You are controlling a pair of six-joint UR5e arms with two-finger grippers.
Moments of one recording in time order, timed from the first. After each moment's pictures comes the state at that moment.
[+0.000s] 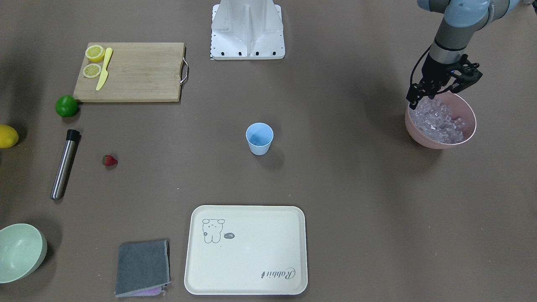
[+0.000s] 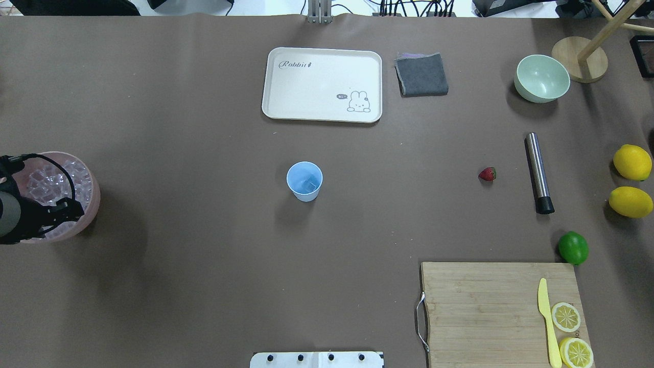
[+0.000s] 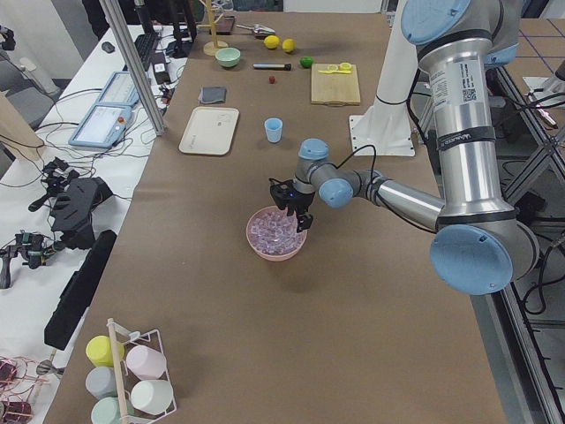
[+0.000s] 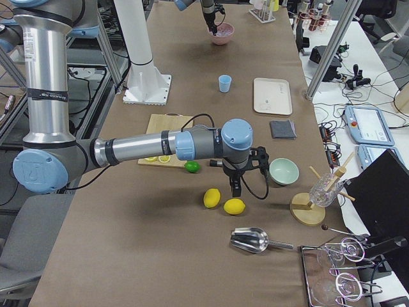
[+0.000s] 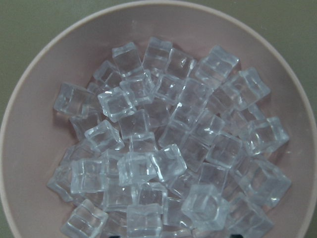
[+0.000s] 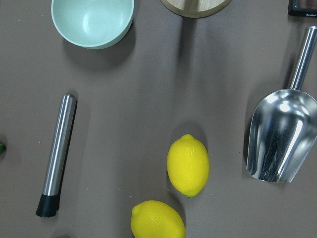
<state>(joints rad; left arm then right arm) -0.67 -1.35 -2.04 -1.97 -1.82 -1.52 1.56 -1.60 1.79 -1.63 2.43 -0.01</state>
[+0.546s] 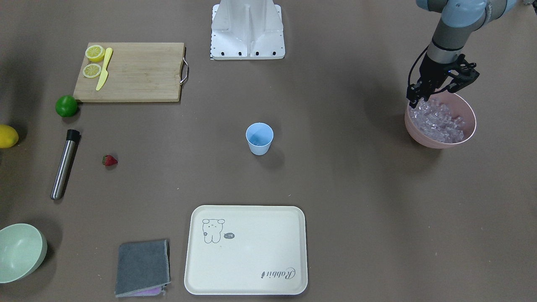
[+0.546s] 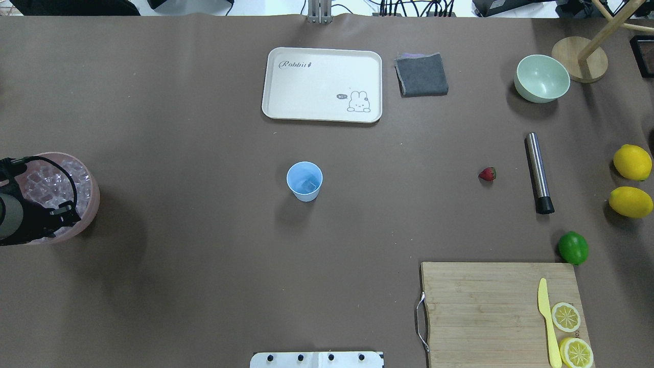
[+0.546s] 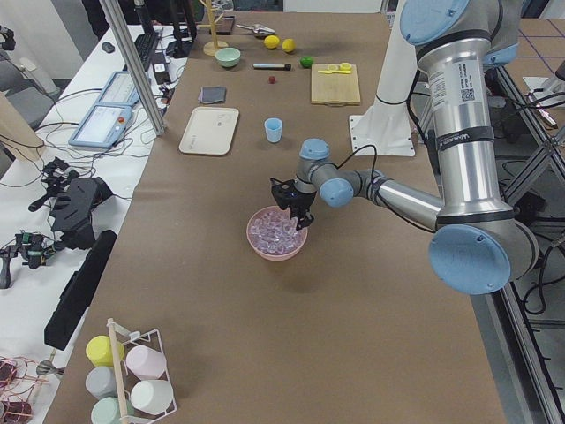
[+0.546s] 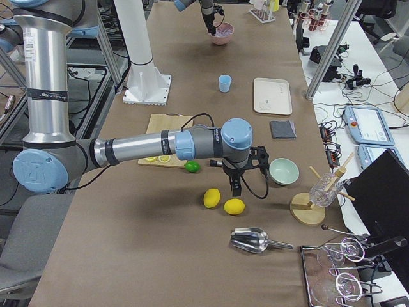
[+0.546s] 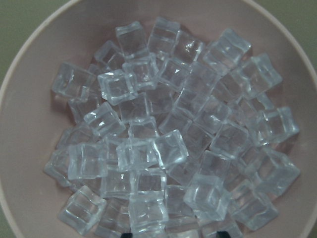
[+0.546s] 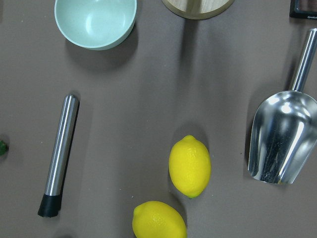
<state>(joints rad) -0.66 -1.35 -2.04 -1.97 -1.82 -1.53 1.56 -1.60 1.80 -1.63 2.43 -0.01</state>
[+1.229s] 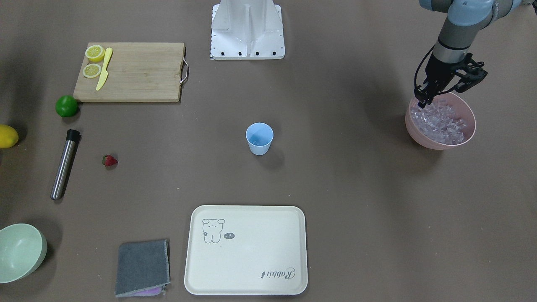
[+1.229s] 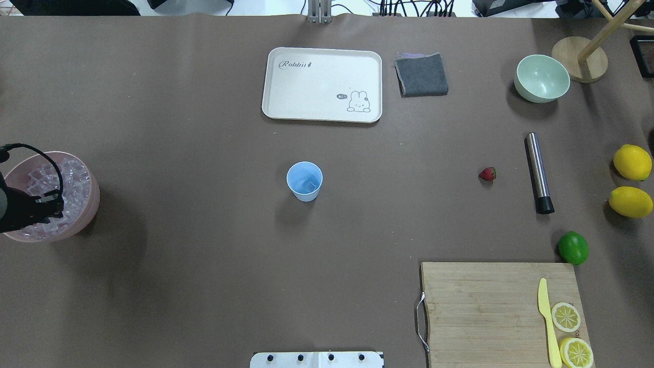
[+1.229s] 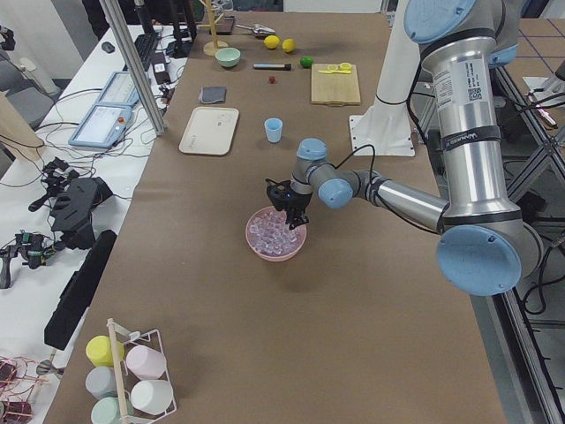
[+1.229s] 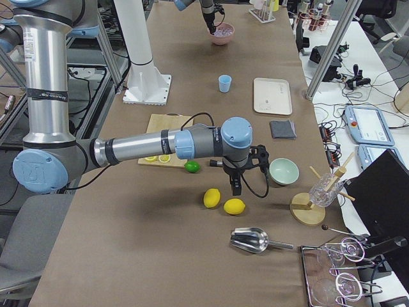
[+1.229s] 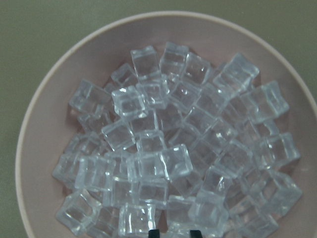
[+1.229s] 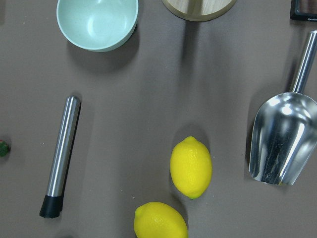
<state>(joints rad) -0.73 -1.34 -2.04 -1.97 -1.82 -1.51 1.56 -1.60 1.80 -1.63 2.43 -0.01</state>
